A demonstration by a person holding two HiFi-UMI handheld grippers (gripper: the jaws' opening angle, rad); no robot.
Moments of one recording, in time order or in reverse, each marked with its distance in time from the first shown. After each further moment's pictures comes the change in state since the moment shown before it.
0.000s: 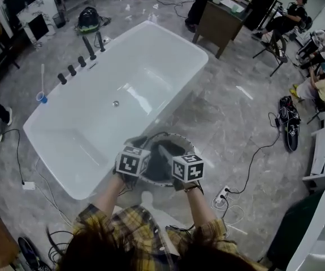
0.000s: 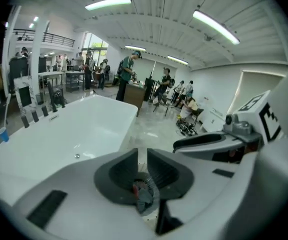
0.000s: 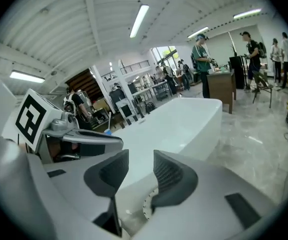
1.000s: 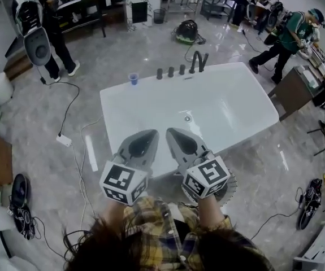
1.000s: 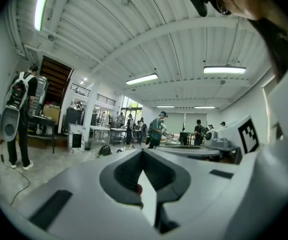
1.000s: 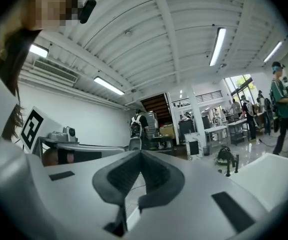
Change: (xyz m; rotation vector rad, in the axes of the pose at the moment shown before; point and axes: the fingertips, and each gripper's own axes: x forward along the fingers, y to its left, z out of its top) left arm -0.419 0.135 0.061 -0.052 -0.686 0.455; right arm -0.002 0.431 0.154 -0.484 -0.349 0.683
